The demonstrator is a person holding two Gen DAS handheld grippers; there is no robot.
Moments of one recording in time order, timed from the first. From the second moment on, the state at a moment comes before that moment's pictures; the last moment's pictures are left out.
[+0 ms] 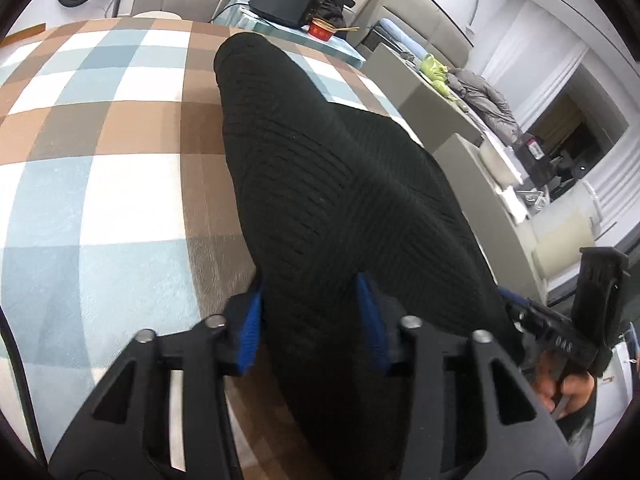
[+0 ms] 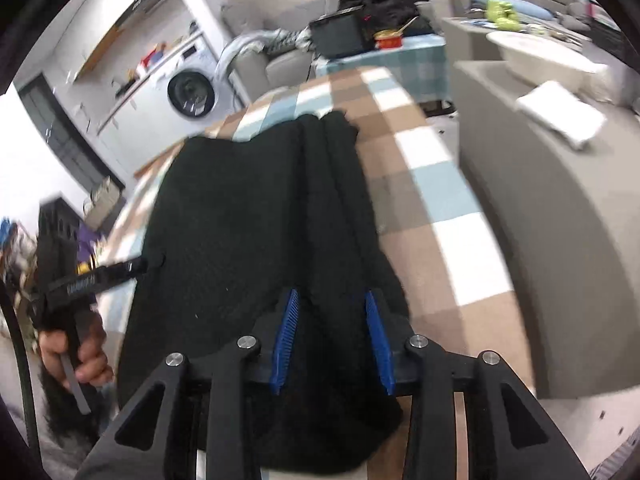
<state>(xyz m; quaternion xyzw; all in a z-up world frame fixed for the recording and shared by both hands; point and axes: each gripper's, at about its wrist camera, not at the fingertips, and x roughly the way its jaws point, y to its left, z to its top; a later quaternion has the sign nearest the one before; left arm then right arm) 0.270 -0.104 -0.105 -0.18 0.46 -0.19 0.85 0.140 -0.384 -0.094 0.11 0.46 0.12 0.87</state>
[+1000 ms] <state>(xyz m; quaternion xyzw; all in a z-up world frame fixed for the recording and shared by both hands) 0.167 0.010 -0.085 -0.20 0.42 -0.11 0.88 0.229 -0.271 -0.102 0.07 0.49 0.24 0.84</state>
